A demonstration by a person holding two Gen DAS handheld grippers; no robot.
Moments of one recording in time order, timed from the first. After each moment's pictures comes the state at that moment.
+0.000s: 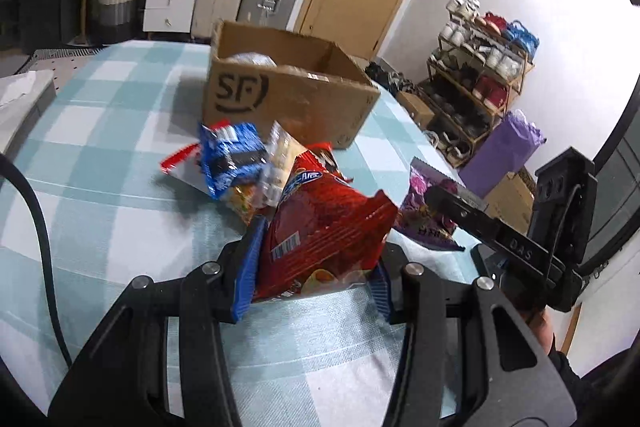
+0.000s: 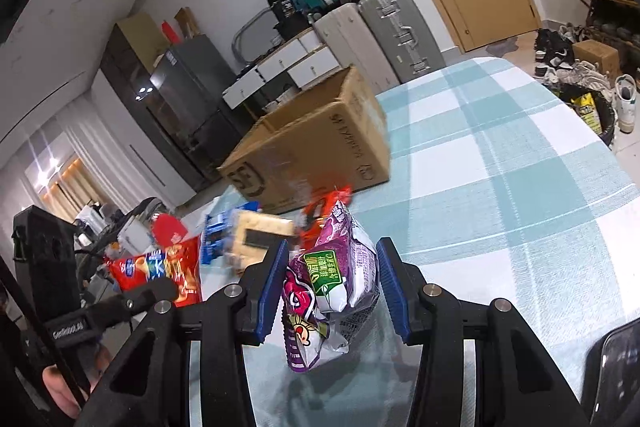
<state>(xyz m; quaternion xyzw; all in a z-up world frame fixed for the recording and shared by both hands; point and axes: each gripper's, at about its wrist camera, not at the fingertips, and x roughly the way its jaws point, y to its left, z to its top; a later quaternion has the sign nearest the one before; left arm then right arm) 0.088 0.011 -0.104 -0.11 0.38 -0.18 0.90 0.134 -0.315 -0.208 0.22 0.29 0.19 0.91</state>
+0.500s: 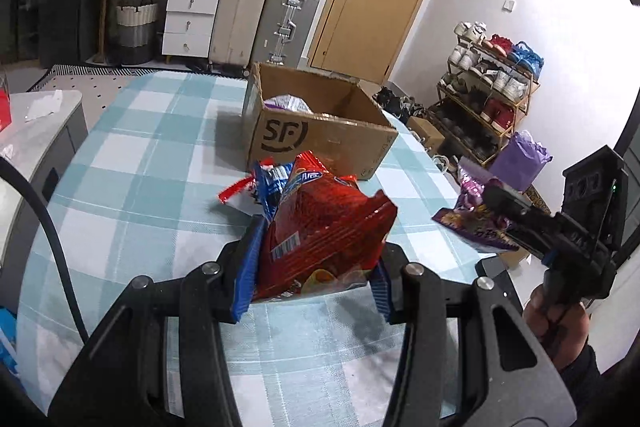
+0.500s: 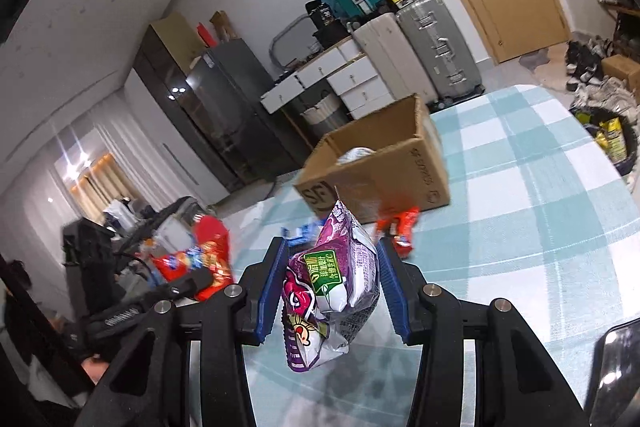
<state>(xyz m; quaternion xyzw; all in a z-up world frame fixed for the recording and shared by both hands) 0.044 0.064 -0.046 -0.11 0.34 -0.16 0.92 0.103 -0.295 -0.143 0.23 0.27 0.26 0.90</state>
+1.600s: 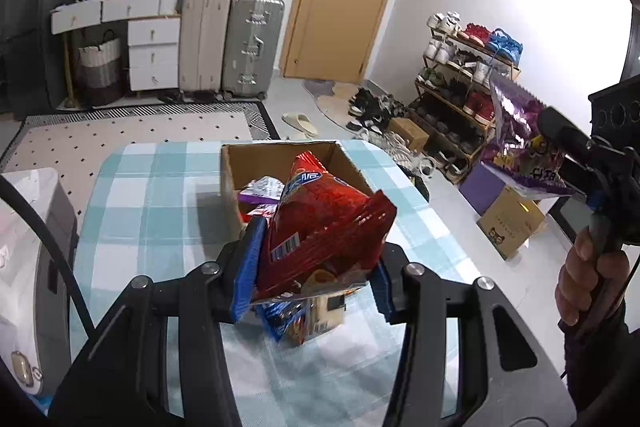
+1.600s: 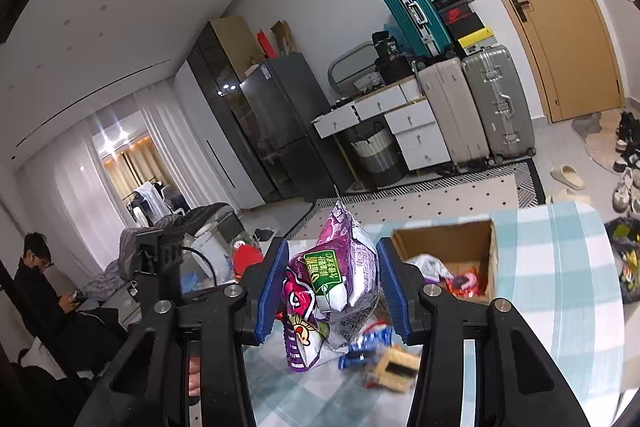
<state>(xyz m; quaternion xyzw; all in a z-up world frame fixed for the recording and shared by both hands) 0.134 0.045 0.084 -0.05 0.34 -0.20 0.92 0.148 -0.273 0.026 0.16 0.20 0.33 0.91</state>
